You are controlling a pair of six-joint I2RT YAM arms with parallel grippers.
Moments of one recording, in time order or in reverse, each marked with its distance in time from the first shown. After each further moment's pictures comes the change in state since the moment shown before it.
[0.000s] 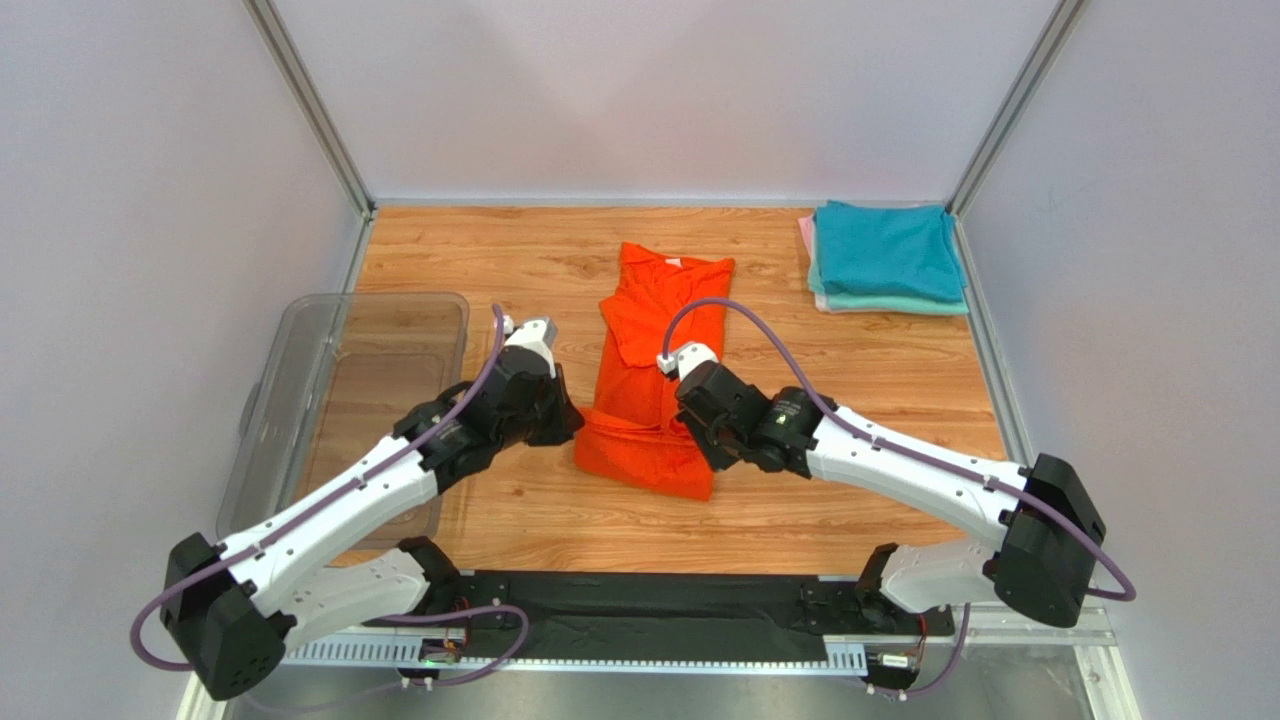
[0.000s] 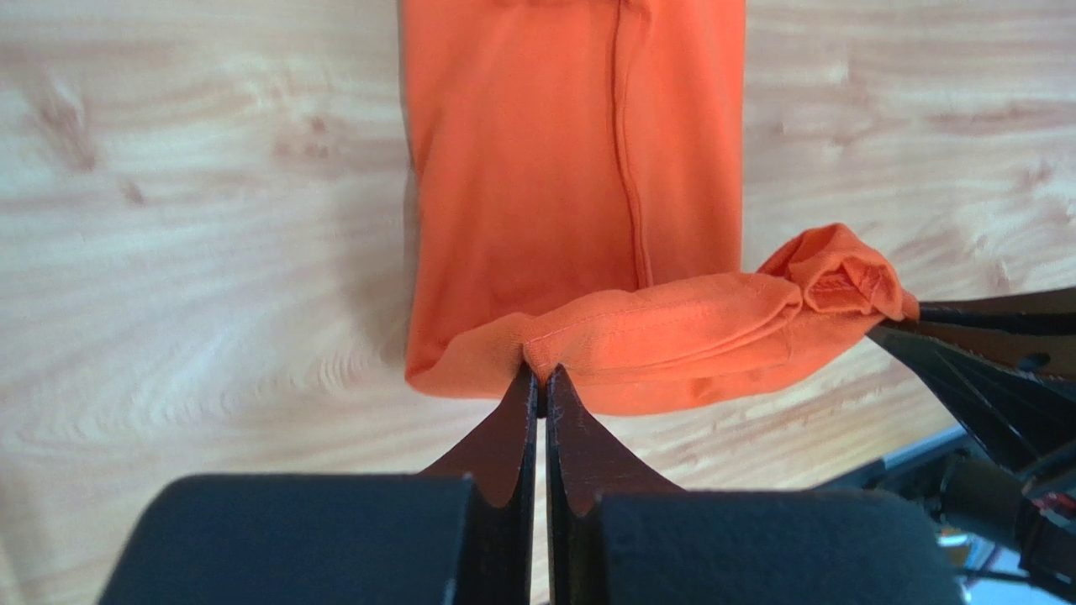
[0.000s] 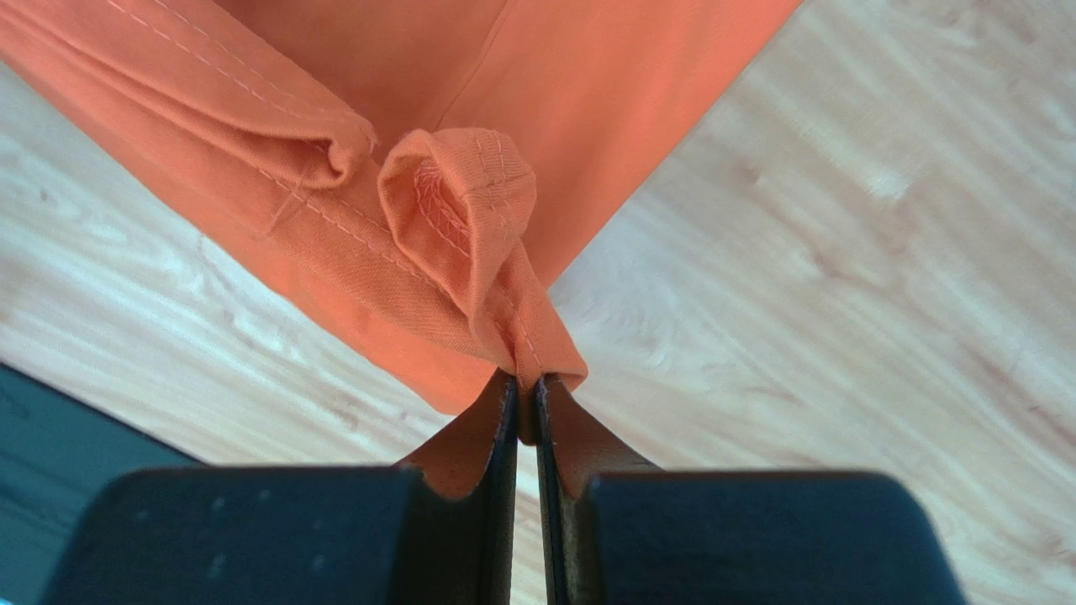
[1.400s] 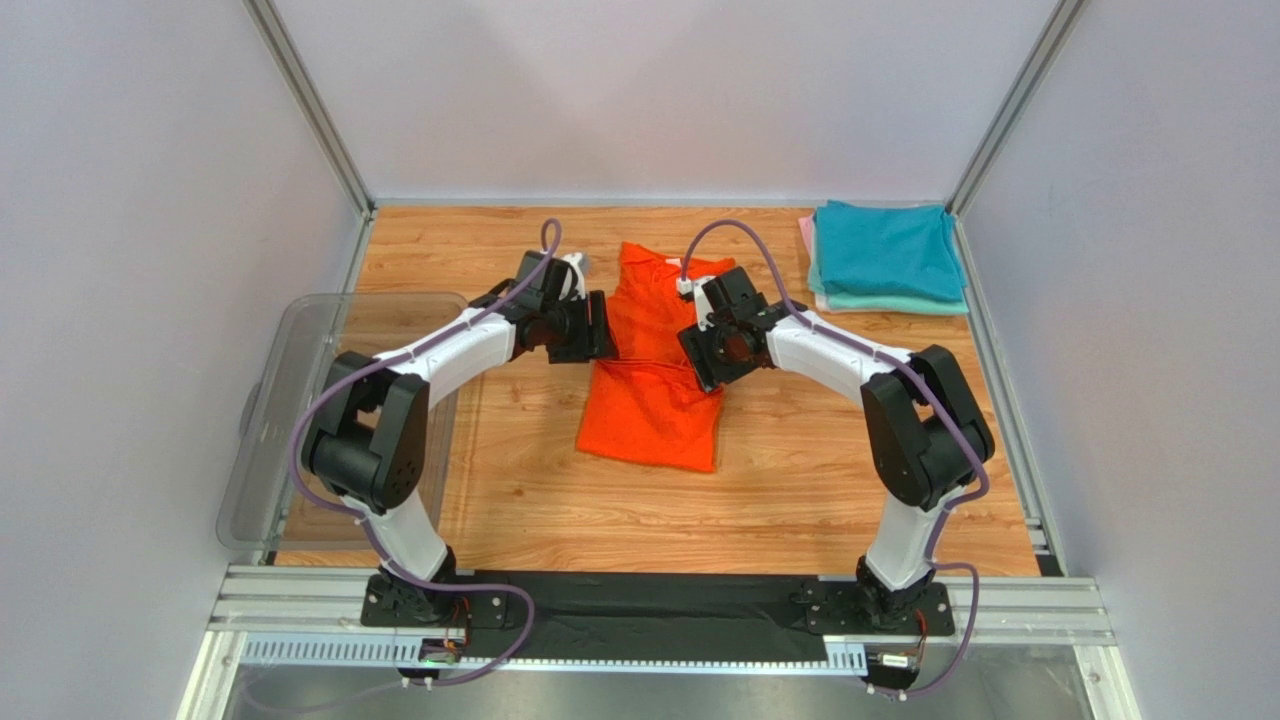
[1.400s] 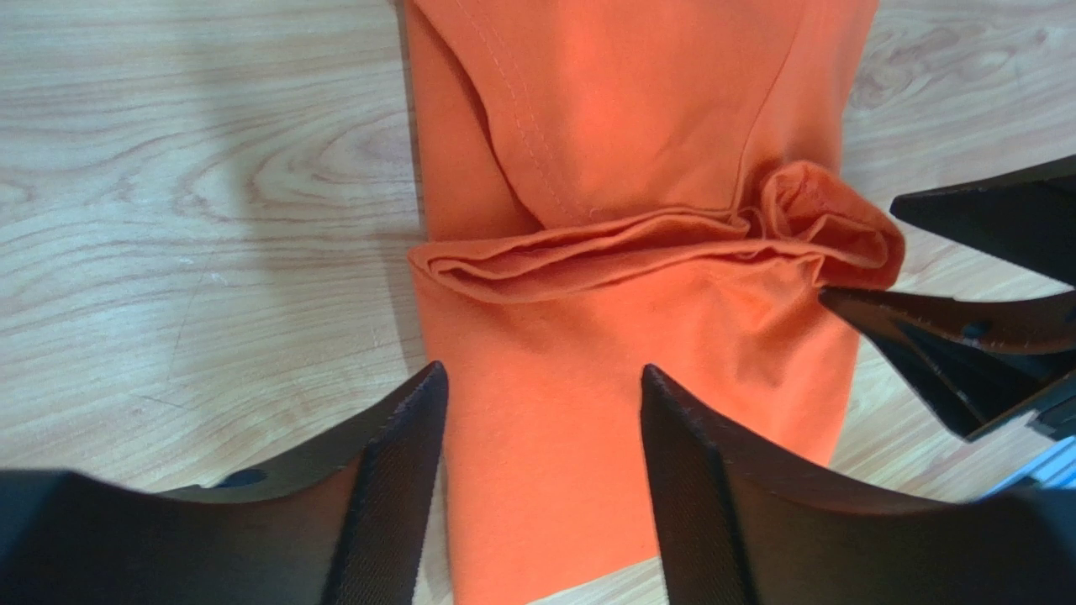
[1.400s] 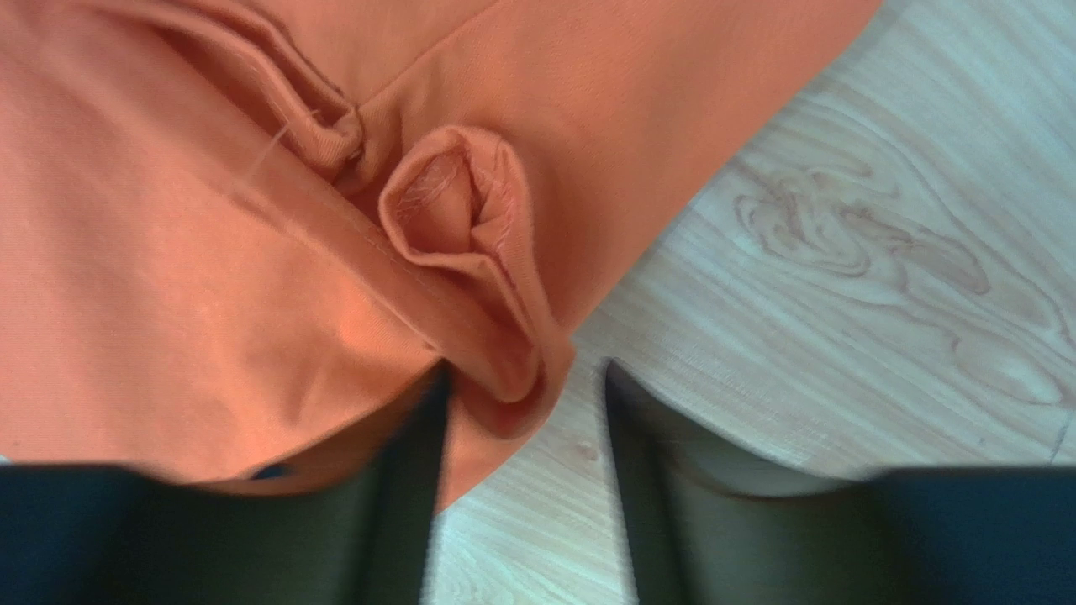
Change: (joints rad) left arm 0.300 0.697 0.354 0.175 0.364 0.225; right arm -0.423 0.490 0.230 0.198 -0.290 -0.248
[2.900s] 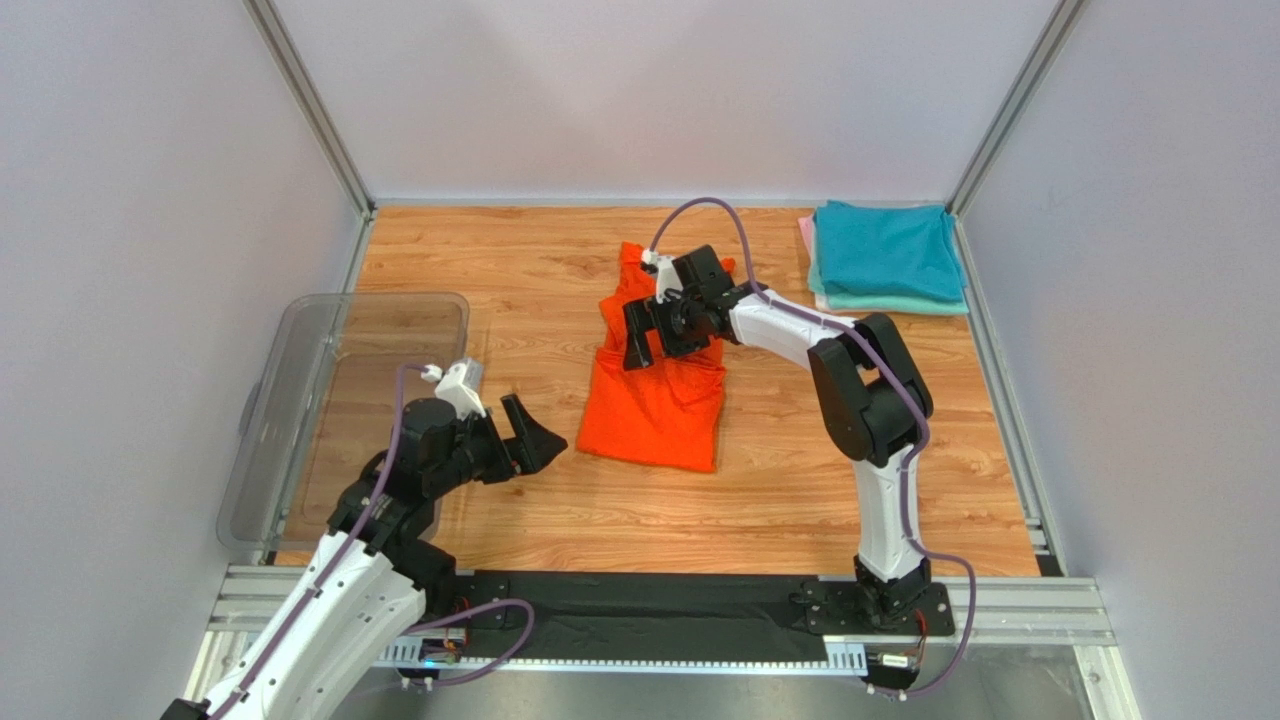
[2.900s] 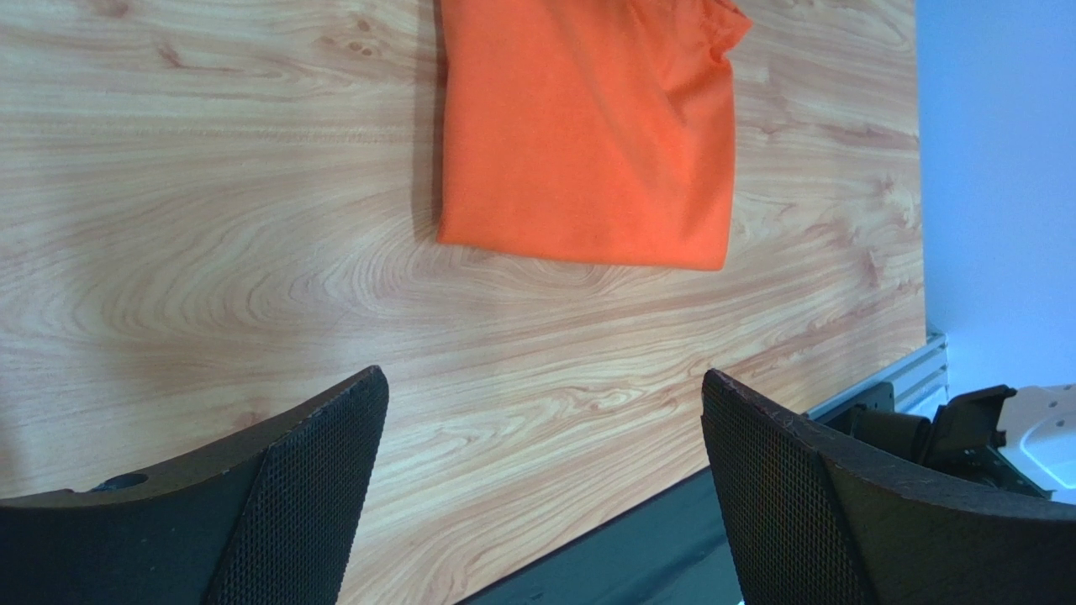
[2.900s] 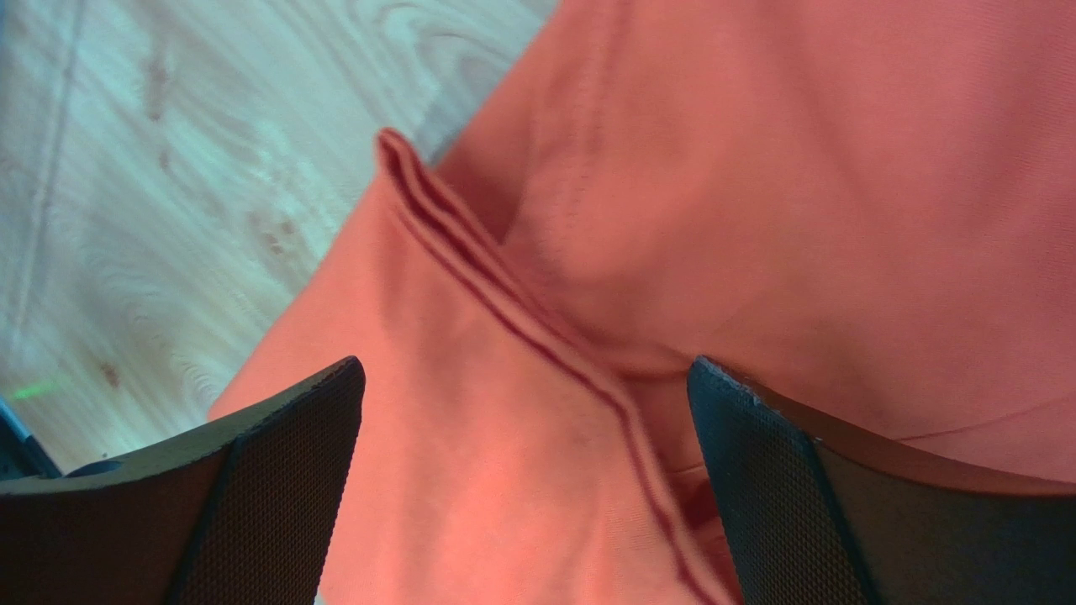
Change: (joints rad) left arm 0.000 -1.217 -0.709 -0.173 -0.044 -0.243; right arm 0.012 0.269 0.253 0.172 -0.362 0.178
